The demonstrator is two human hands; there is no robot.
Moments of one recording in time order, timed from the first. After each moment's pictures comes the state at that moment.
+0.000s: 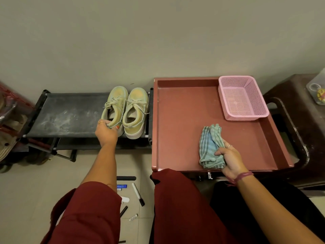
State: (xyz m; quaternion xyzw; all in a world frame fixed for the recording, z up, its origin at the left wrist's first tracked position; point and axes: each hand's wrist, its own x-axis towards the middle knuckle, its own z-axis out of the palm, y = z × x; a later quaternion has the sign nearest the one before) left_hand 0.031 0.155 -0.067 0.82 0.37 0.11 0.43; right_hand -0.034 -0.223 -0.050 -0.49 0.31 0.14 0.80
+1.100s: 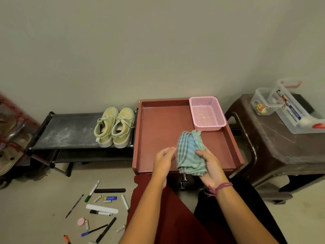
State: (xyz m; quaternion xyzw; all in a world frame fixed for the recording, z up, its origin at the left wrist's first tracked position) left_hand -0.107 -0.108 0.048 0.60 0.22 -0.14 0.75; right_hand -0.107 -0.257 0.043 -0.36 0.20 0.15 0.90
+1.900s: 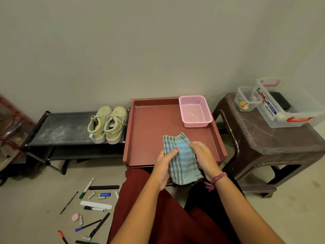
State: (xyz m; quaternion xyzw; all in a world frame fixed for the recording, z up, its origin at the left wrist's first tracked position) left_hand -0.152 -0.149 0.059 0.52 0.13 -0.19 0.82; right_hand -0.134 -0.293 0.077 -0.69 0.14 0.11 0.70
